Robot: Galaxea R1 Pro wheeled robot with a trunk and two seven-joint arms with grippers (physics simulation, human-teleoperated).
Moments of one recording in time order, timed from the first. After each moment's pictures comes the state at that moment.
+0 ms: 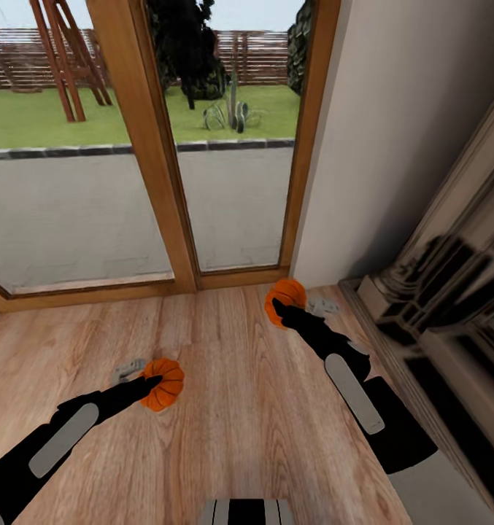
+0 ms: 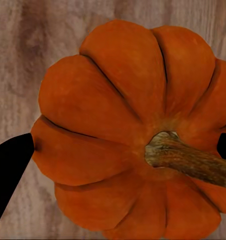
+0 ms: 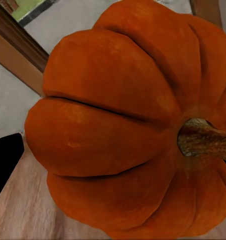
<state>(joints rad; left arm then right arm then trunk) -0.49 0.44 -0.46 -1.11 1.13 0.40 0.19 -0.62 -0.08 0.37 -1.40 -0.78 0.32 -0.24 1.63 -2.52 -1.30</state>
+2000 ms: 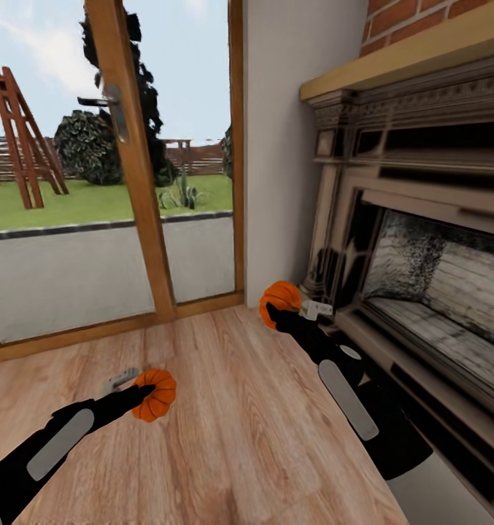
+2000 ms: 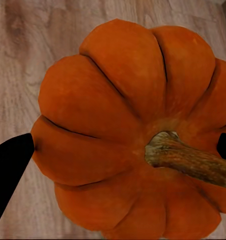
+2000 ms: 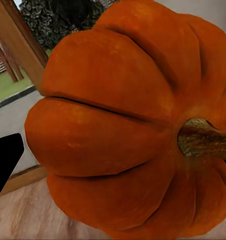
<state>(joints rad) -0.49 0.45 -0.45 -1.02 1.15 0.39 0.18 -0.62 -0.08 0.42 -1.40 -0.73 0.30 -0.24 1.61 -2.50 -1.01</state>
